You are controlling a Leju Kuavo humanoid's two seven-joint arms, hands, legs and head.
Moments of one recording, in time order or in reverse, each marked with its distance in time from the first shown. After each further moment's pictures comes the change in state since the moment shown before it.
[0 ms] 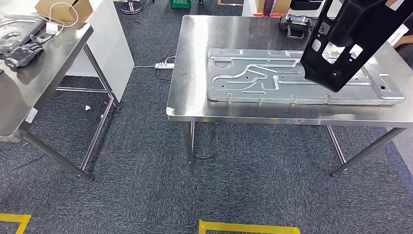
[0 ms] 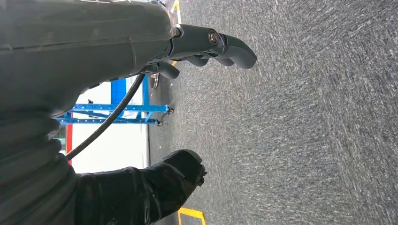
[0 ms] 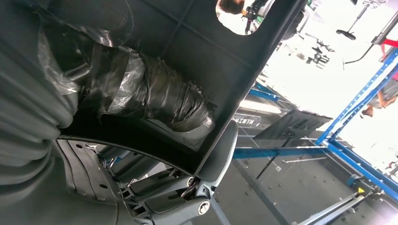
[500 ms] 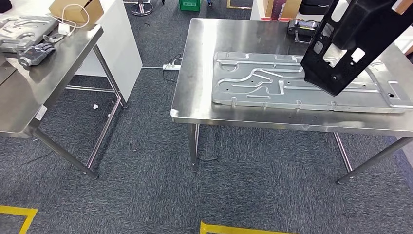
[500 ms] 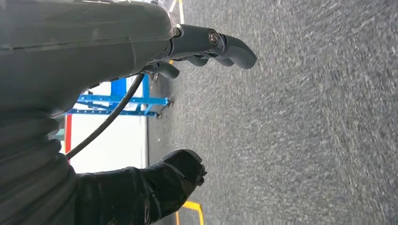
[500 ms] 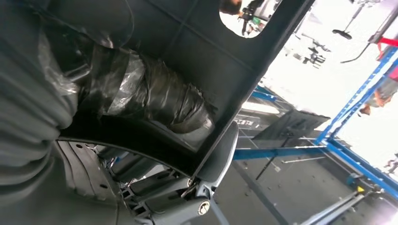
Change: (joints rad) left arm -0.002 0.000 0.000 0.000 -0.002 -0.005 -0.012; right arm -0.011 -0.042 0.012 -0.014 -0.020 0.017 0.008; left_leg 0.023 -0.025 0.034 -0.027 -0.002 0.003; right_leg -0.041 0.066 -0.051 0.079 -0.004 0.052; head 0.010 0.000
